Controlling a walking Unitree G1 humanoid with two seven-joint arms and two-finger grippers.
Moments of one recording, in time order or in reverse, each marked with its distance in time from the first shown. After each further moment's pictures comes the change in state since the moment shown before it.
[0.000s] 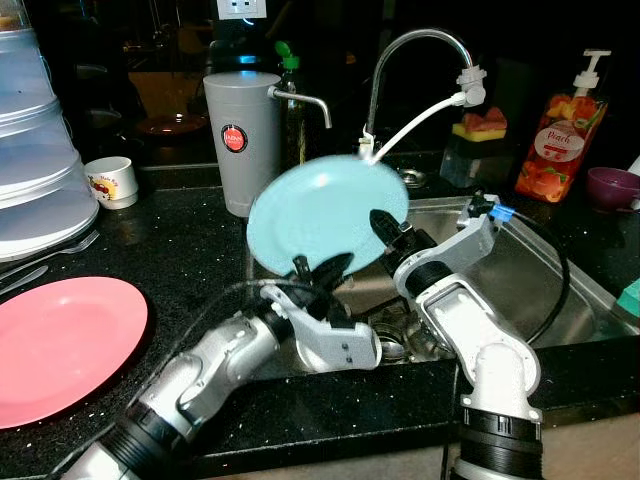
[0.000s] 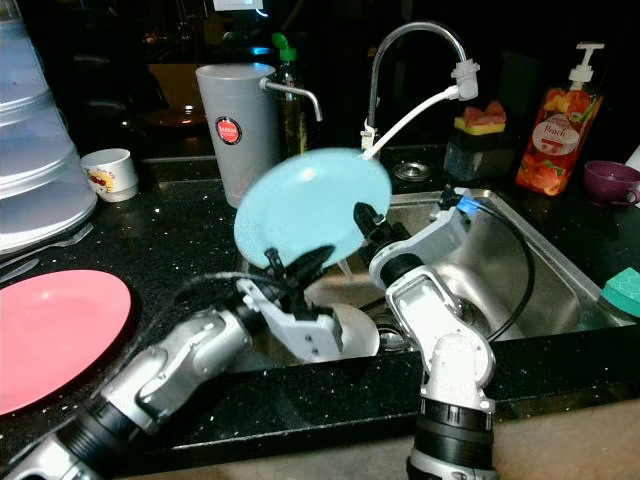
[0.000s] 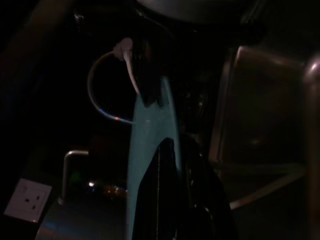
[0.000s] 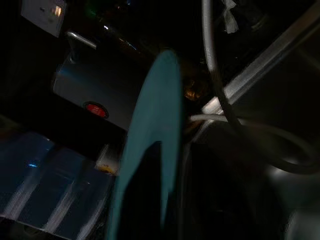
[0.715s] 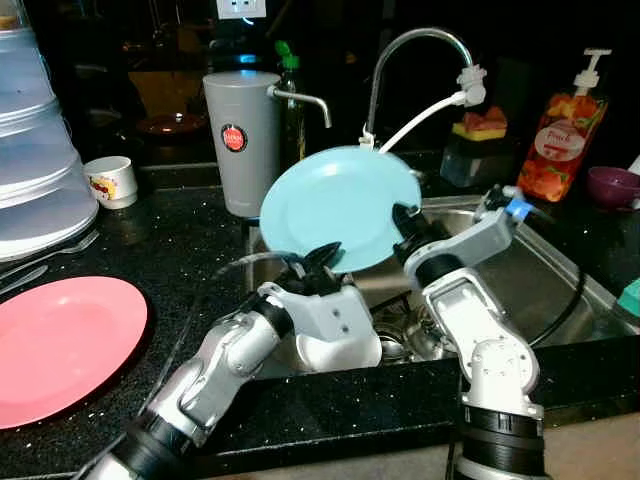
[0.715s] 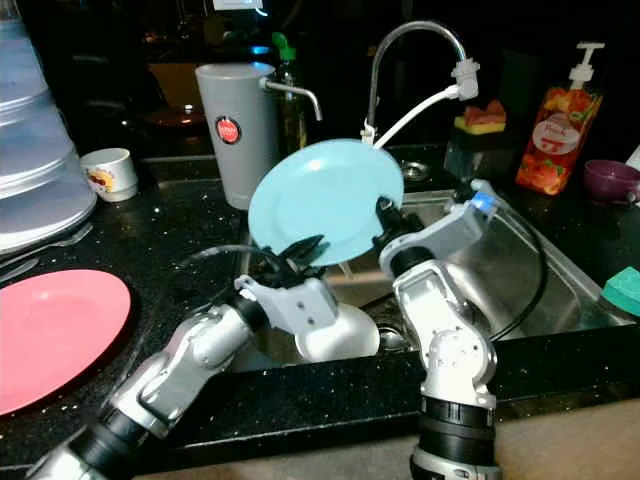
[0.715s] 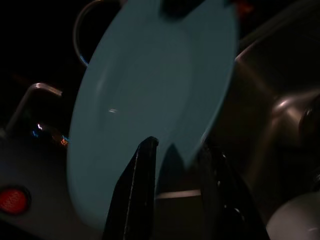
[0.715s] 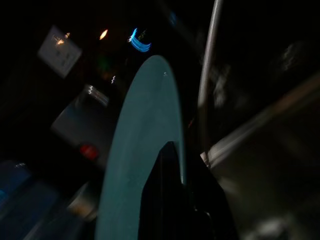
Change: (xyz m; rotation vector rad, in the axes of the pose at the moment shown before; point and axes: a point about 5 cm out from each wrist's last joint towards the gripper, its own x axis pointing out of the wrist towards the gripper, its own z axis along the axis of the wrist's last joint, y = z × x) left arm -0.003 0.017 -0.010 -0.469 0.126 0.078; right arm -0.006 0.007 0.034 -0.222 -0.253 0.008
